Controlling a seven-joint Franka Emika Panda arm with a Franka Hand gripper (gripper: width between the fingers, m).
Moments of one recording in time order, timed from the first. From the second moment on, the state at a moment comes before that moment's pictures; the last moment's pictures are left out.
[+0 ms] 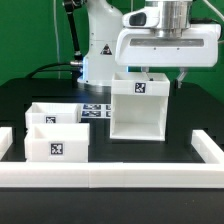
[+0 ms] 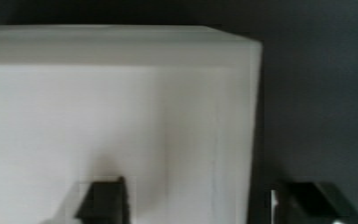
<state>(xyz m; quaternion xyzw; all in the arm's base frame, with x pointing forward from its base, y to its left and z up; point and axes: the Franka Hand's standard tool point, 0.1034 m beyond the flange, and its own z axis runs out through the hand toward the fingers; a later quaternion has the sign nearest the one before) 0.438 0.097 0.094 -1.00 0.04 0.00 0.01</state>
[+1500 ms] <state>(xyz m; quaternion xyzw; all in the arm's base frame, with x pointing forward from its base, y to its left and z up) 0.515 0.090 0.095 -1.00 0.02 -0.03 0.02</state>
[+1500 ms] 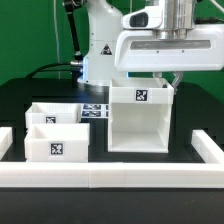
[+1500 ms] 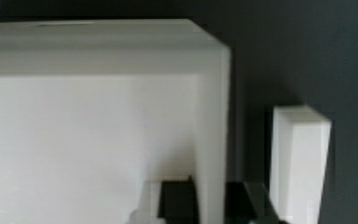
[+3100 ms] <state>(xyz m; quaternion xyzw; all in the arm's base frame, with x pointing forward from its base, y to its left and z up) 0.589 0.097 0.102 -0.94 0.32 -0.05 0.07</state>
